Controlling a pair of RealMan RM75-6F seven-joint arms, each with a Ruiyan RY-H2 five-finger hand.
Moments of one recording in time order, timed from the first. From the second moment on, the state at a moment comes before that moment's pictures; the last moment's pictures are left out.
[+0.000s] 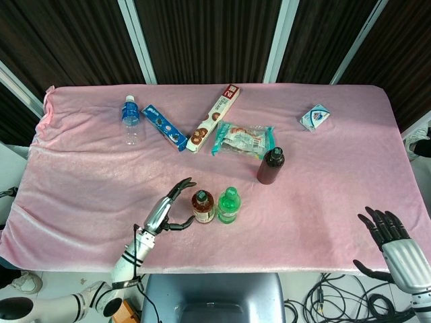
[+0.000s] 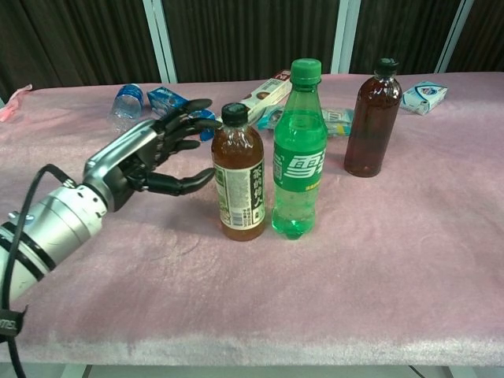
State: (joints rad) left arm -0.62 -1.81 -0.13 -1.22 1.51 1.20 -0.69; right arm 0.03 -1.01 -0.09 -1.58 -1.74 1.54 0.09
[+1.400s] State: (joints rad) left arm -0.09 -1.30 0.02 -1.40 1.44 1.62 0.09; right arm 0.47 -1.20 0.21 -1.46 -1.33 0.92 0.29
